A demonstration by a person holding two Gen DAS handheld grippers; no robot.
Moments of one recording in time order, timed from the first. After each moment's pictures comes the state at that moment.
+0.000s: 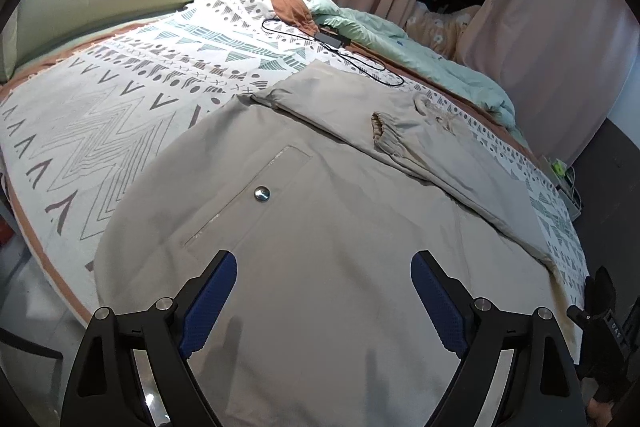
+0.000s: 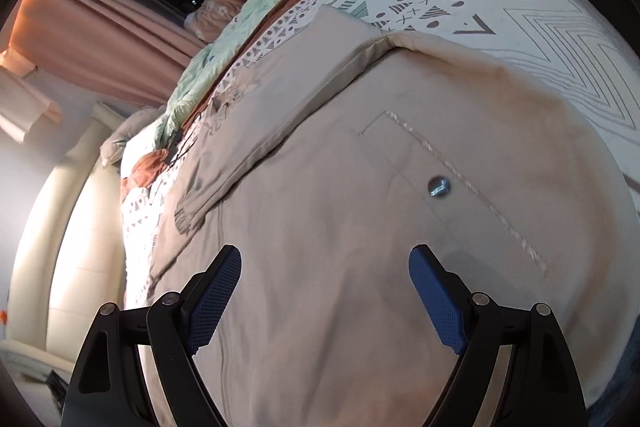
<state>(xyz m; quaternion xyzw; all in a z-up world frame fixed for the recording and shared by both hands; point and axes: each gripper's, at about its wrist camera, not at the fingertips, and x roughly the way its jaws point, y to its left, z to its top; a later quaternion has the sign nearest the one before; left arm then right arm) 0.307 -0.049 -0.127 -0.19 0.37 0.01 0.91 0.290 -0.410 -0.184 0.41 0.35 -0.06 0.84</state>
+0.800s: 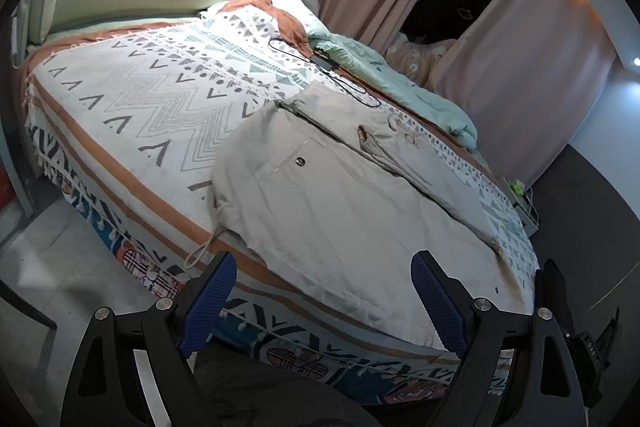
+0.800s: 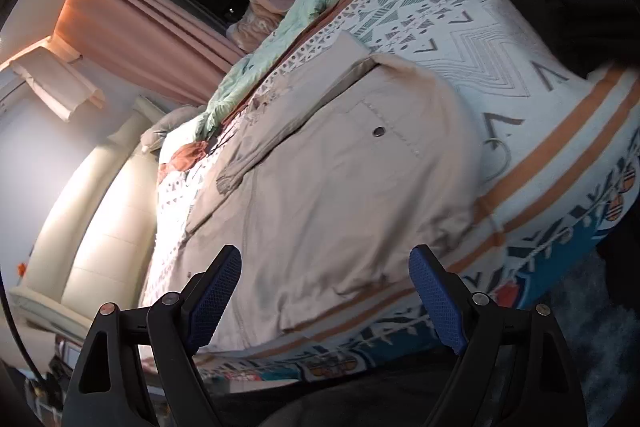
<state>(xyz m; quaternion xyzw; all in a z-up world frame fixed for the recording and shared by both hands) 0.160 0.014 -0.103 -0.24 0.32 -0.03 0.91 0.132 -0.407 -0.160 0.38 0.30 -0.02 0.87</state>
